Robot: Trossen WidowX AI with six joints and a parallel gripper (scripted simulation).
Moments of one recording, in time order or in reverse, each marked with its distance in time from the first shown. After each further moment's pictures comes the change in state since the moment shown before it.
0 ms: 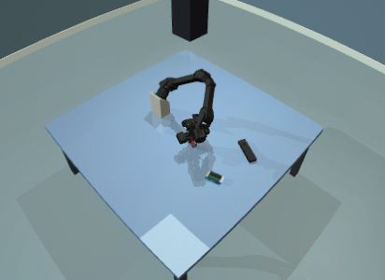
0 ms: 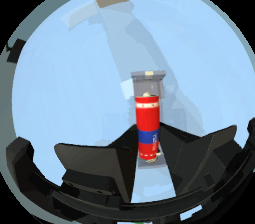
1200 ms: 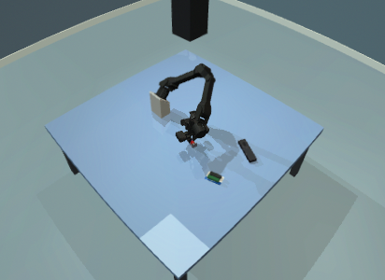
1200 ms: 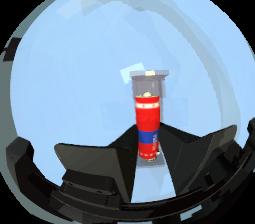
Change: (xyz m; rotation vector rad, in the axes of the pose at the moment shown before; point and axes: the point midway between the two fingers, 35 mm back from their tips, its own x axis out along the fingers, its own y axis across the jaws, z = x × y) arm 0.003 -0.001 0.004 0.002 0.139 0.012
